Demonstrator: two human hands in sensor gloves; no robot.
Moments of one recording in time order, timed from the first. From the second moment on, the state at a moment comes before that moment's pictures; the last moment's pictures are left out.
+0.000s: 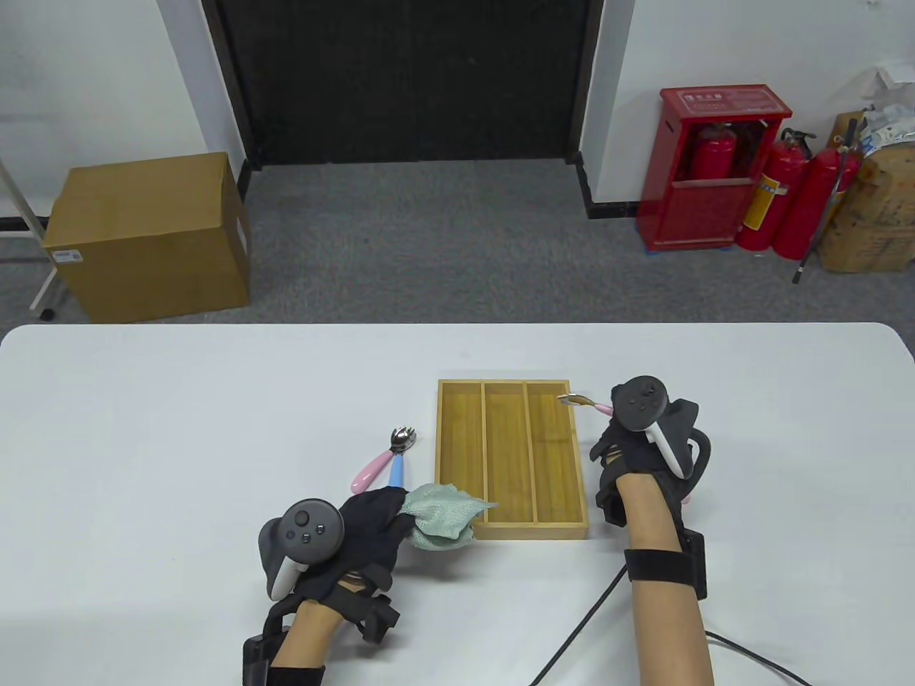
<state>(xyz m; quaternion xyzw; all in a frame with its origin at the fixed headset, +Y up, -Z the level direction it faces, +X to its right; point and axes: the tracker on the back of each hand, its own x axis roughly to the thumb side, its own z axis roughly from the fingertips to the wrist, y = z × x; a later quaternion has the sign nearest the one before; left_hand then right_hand) -0.186 -0.740 -0.341 0.03 -0.14 0.44 0.89 0.208 -0.682 -0.445 -0.09 -0.06 0.98 0.19</state>
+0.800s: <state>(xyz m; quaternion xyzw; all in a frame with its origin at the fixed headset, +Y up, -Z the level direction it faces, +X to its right) -0.211 -0.767 -0.348 -0.04 -0.10 0.73 0.68 0.065 -0.700 -0.327 0.14 -0.07 0.84 0.52</state>
